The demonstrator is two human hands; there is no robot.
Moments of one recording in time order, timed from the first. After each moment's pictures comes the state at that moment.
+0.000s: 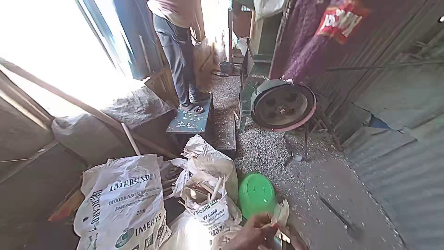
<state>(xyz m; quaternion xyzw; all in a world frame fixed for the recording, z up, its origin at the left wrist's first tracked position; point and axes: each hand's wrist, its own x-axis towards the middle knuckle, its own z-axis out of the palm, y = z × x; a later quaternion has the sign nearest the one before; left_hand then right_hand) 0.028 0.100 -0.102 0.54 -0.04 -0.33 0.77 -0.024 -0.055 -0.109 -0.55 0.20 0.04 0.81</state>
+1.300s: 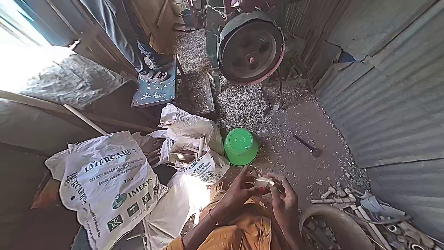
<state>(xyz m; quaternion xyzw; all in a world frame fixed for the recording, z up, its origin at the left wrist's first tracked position) -0.041 0.014 -0.125 0.60 -0.07 -0.34 0.72 -0.099 -0.135 -0.106 -0.79 0.13 -0.15 0.58</state>
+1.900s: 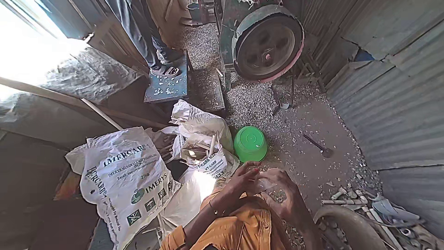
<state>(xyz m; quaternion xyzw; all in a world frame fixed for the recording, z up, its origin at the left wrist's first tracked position) -0.012 0.111 -0.122 0.52 0.05 -0.39 0.76 -0.067 -0.076 -0.112 -0.87 -0.14 -0.10 0.46</state>
